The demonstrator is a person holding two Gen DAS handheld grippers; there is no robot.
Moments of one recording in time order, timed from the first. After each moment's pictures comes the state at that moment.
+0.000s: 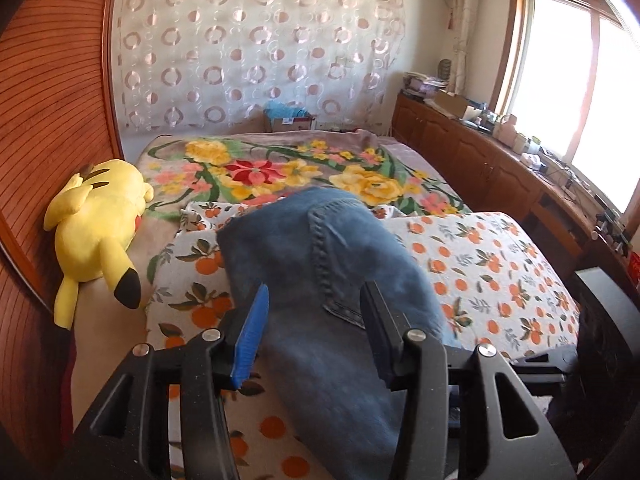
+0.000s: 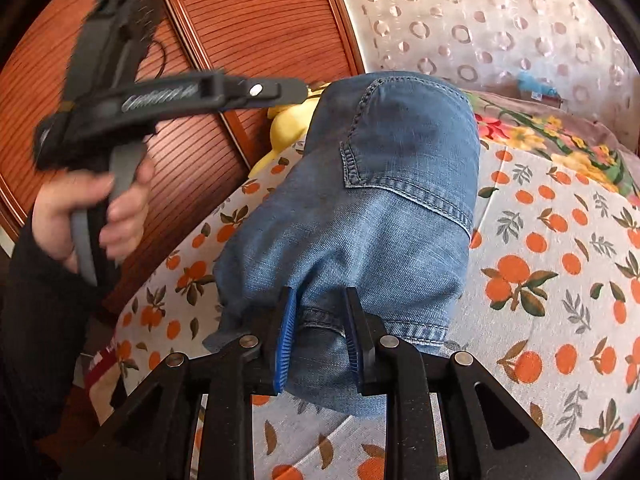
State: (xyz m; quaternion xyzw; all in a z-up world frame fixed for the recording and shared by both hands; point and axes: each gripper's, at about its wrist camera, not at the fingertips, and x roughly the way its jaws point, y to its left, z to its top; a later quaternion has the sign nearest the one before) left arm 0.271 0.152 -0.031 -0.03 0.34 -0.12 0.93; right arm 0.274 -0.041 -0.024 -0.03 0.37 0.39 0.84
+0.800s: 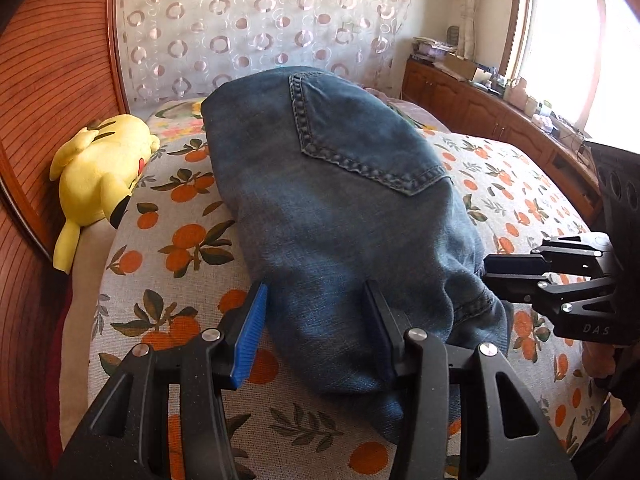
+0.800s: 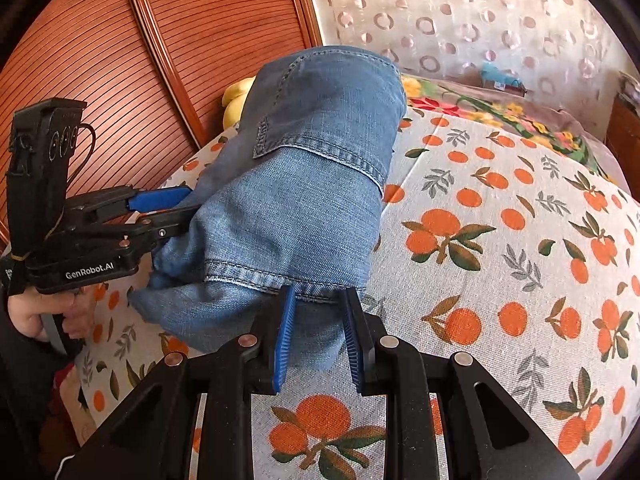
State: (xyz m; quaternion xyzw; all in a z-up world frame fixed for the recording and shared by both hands) left arm 0.220 0.126 -0.108 0.00 0.39 -0.09 0.92; right arm 0.275 -0.050 -0.059 -0.05 0.38 0.33 0.86
